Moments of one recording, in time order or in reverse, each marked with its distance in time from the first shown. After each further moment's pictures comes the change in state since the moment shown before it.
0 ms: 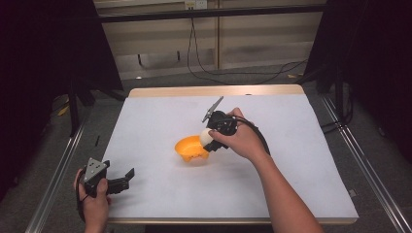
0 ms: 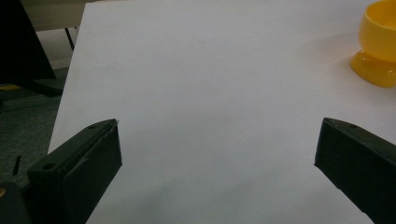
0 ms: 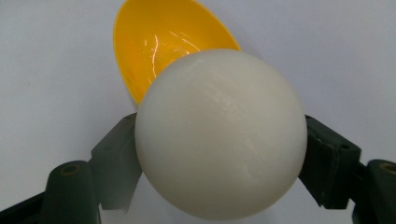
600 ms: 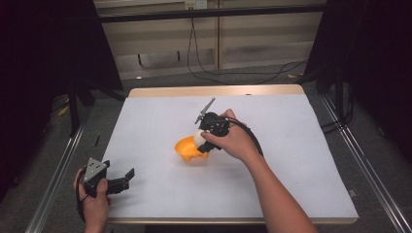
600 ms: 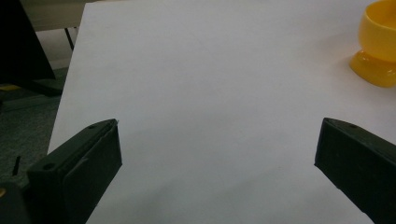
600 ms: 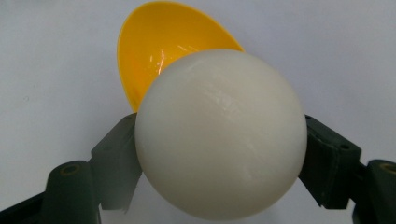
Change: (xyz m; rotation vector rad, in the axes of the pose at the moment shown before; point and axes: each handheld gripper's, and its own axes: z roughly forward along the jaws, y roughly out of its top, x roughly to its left) left arm 0.000 0.000 0.000 -0.001 -0.002 -0.001; right arm 0.008 0.014 0.014 0.014 -0.002 0.010
